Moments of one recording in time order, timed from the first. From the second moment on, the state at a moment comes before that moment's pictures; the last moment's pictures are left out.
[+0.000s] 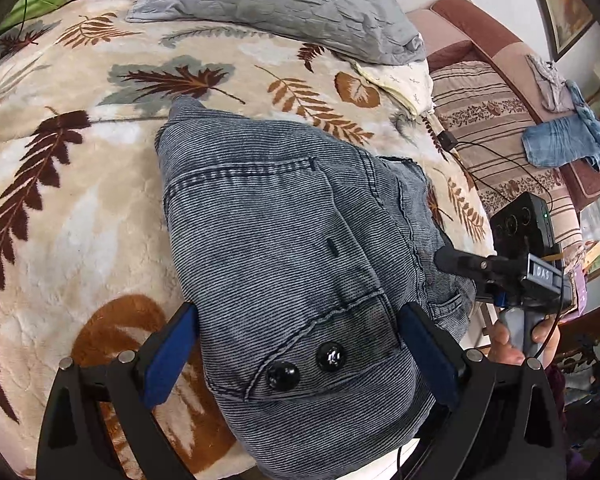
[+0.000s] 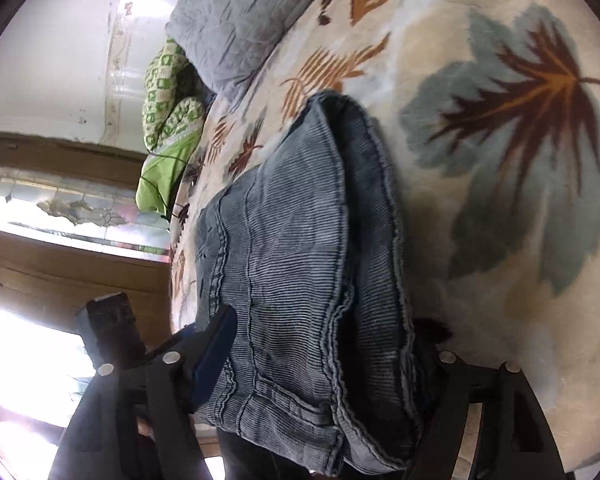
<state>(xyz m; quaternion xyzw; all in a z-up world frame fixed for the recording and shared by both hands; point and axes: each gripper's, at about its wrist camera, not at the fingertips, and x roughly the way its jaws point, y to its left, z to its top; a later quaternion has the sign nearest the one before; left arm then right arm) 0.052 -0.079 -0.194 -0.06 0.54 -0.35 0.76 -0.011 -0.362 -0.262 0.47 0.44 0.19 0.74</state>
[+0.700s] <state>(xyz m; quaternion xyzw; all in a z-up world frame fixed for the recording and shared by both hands) 0.052 -0.085 -0.207 -0.03 0.56 -0.33 0.76 -0.006 -0.355 -0.256 0.46 0.44 0.17 0.75</state>
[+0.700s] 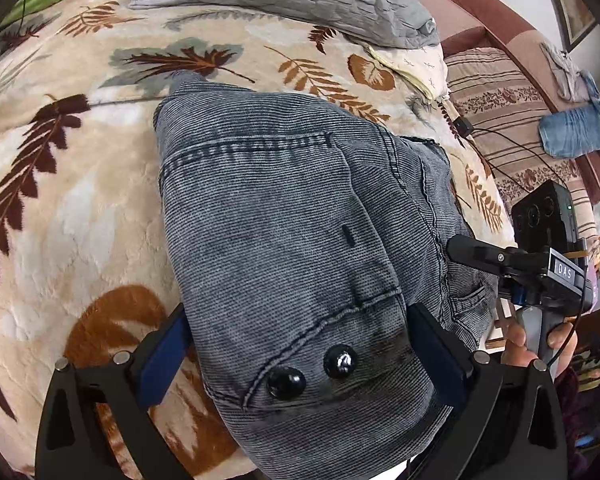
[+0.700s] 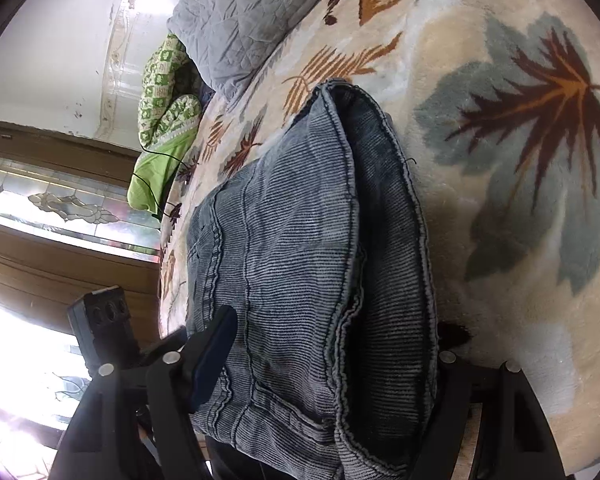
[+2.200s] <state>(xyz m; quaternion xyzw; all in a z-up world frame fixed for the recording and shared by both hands) 0.122 -0.104 -0.048 0.10 0.38 -0.33 0.86 0.075 -0.335 -0.150 0.46 0.29 0.21 0.81</state>
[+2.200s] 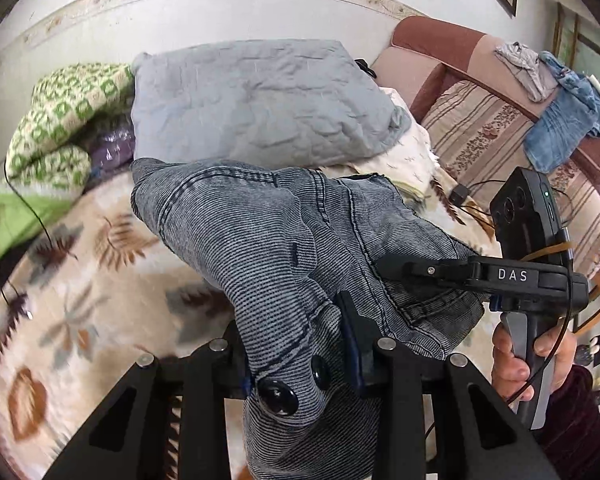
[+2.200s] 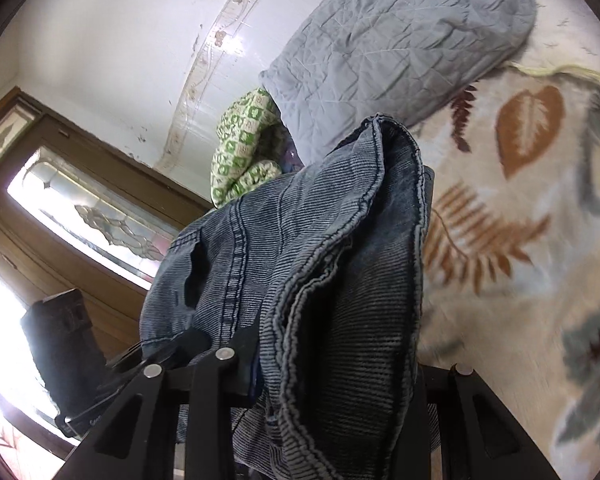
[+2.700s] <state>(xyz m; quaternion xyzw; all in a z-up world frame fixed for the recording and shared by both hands) 0.237 -0.104 -0.163 0.09 0.51 -0.28 0.81 0.171 -0.304 -0.241 0.51 0.41 0.15 0.74</state>
